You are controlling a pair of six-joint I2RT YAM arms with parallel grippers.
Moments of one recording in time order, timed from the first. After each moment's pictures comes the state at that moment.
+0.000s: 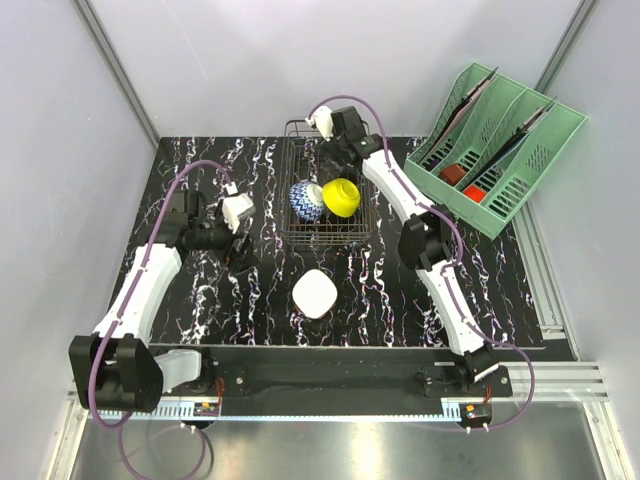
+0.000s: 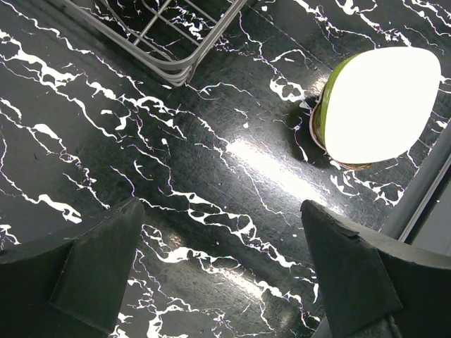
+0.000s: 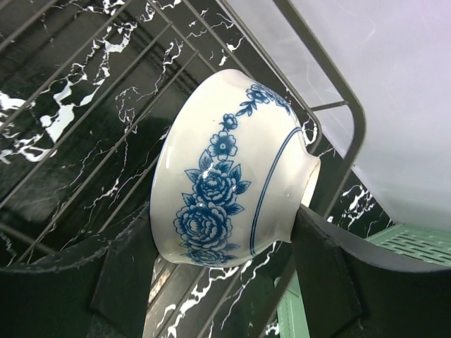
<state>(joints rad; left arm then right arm) -0.04 1.18 0.95 -0.72 0.74 0.63 0.49 2.63 2.66 -0.65 0.20 -0.52</state>
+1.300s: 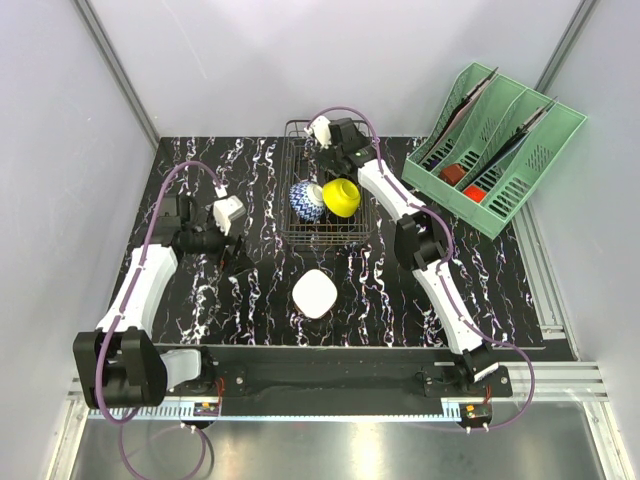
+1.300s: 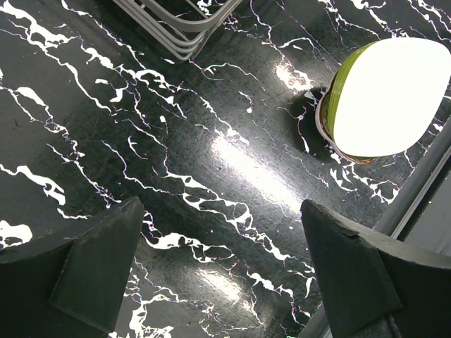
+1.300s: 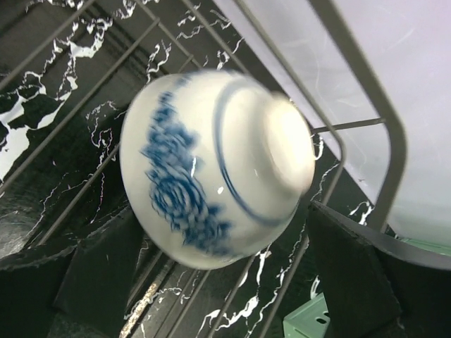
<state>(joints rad) 0.04 1.20 0.91 -0.72 0.78 0.62 0.49 2.73 2.62 -0.47 0.25 -0.57</state>
